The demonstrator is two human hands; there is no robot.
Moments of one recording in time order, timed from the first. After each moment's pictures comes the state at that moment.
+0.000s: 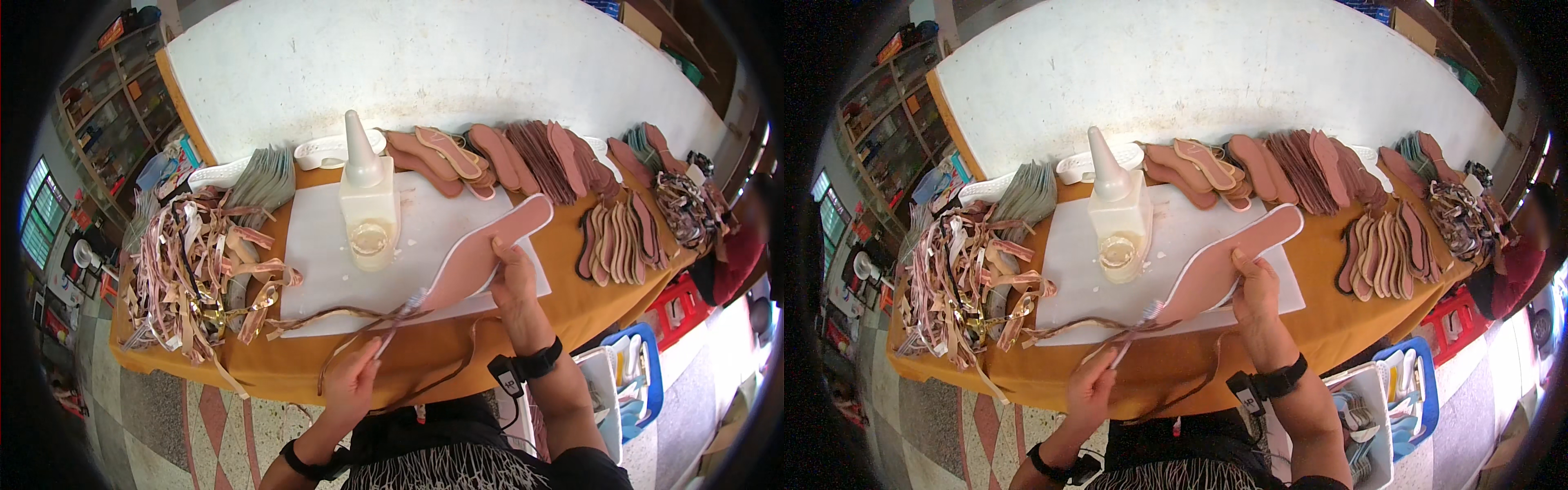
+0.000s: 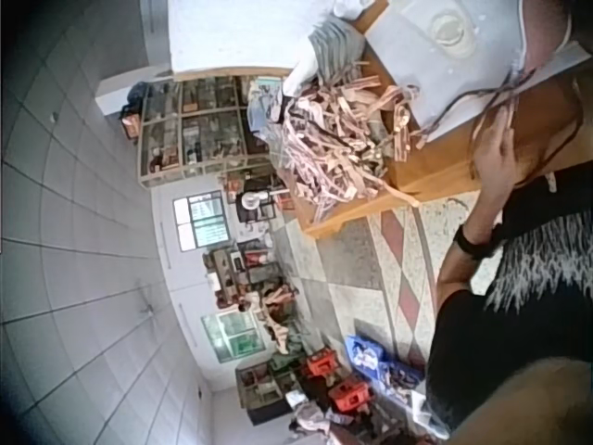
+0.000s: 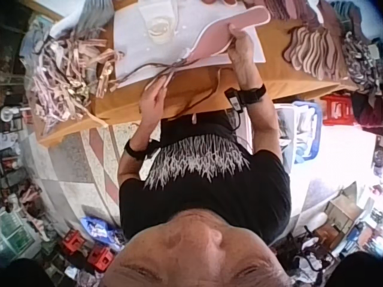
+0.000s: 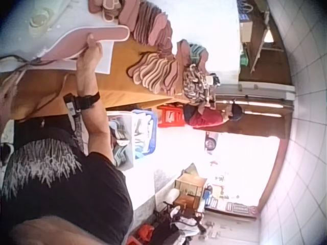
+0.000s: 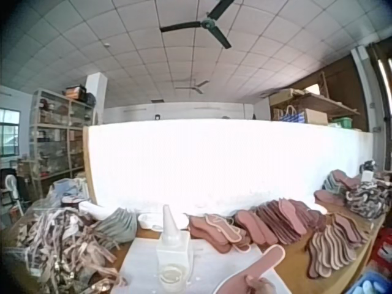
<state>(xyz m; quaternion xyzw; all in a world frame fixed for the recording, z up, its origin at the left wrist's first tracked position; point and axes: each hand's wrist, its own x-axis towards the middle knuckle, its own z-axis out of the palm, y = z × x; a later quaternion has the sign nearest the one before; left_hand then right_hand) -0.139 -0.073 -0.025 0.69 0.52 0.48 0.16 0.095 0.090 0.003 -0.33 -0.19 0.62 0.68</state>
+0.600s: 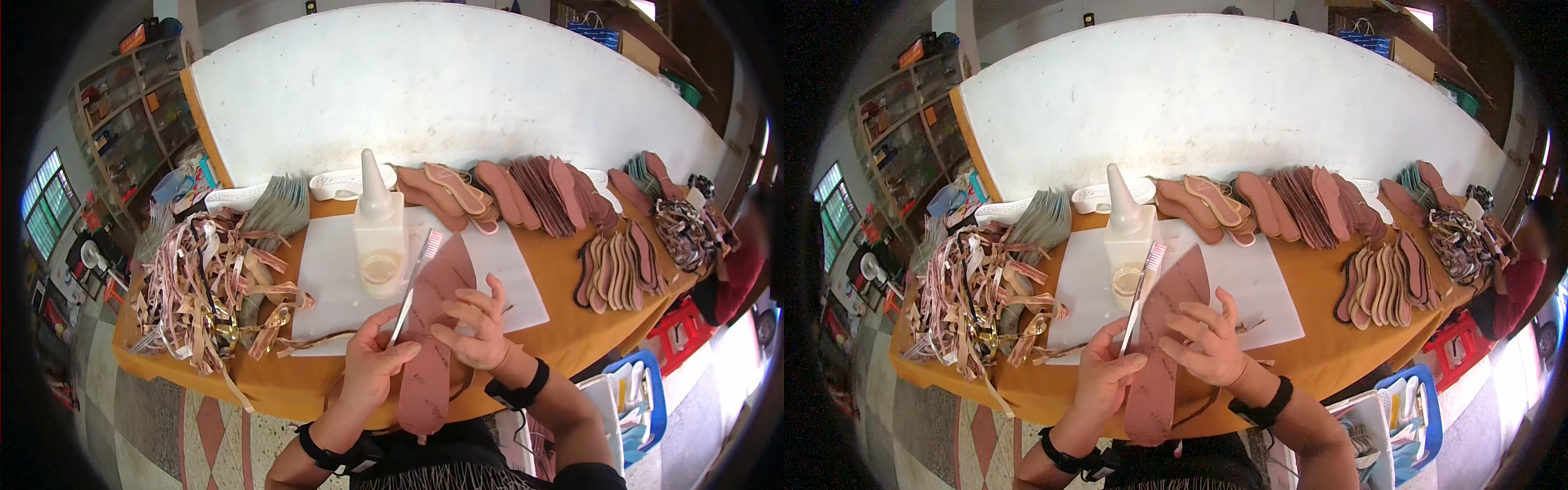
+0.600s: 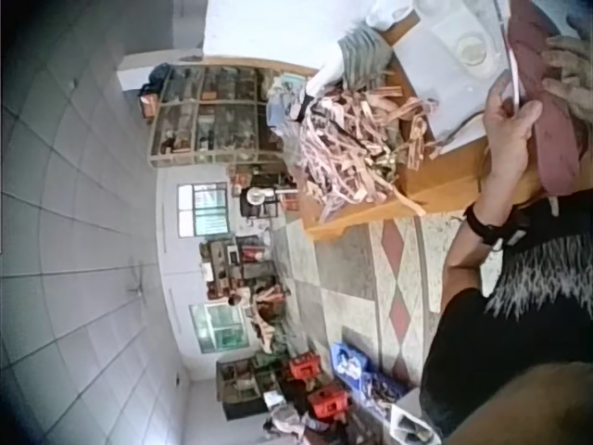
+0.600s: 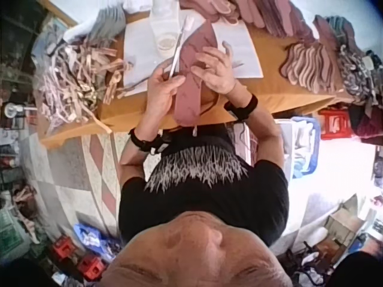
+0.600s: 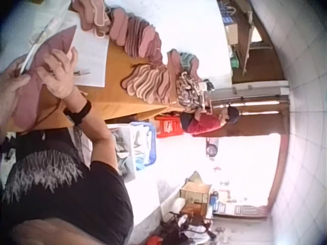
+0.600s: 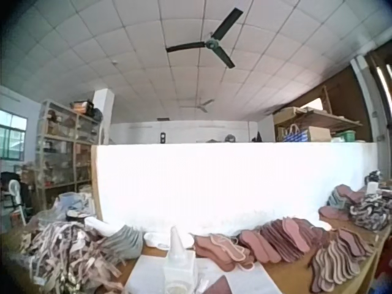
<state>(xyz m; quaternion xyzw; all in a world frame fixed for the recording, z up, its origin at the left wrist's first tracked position) -0.103 -0.034 0.051 0.35 0.36 0.61 0.61 0.067 0.038 0.039 -0.13 -0.83 -0.17 0.52</state>
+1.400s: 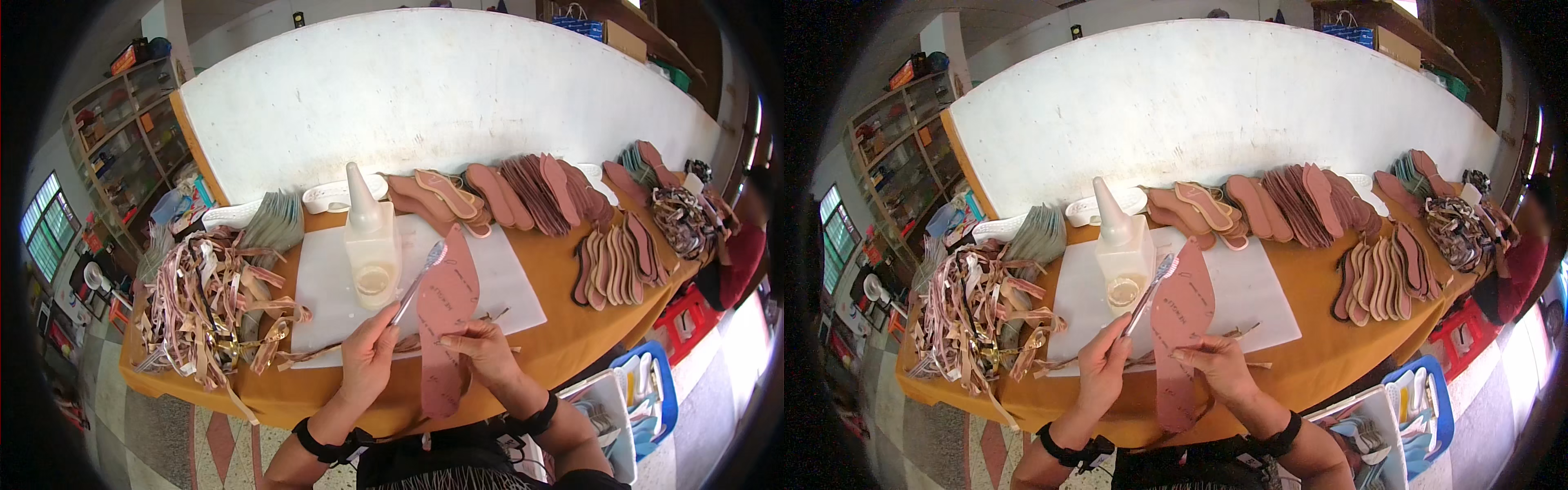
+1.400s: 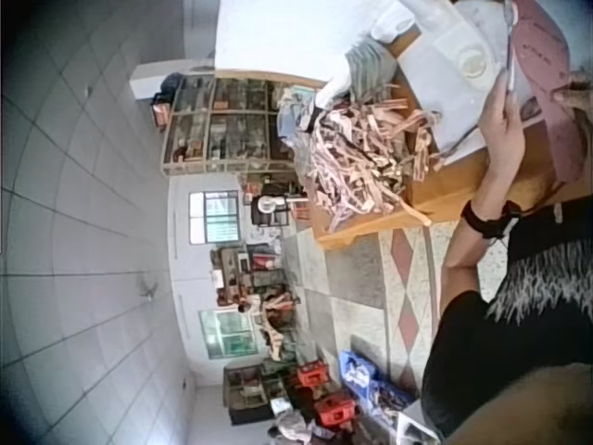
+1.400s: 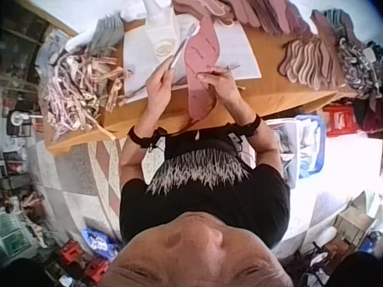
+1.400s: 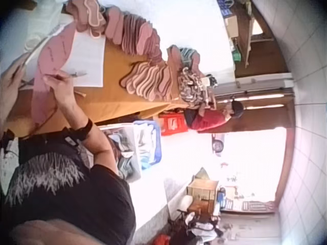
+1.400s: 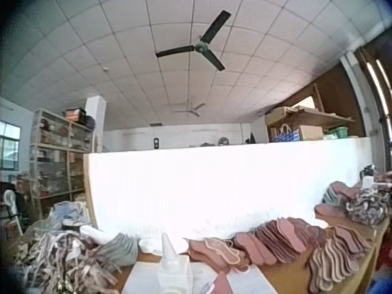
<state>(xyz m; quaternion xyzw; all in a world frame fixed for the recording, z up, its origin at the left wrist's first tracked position) -0.107 -0.008 0.033 0.64 0.46 0.57 0.24 0.075 0.011 0.028 -0.30 -0.37 0.73 0.49</state>
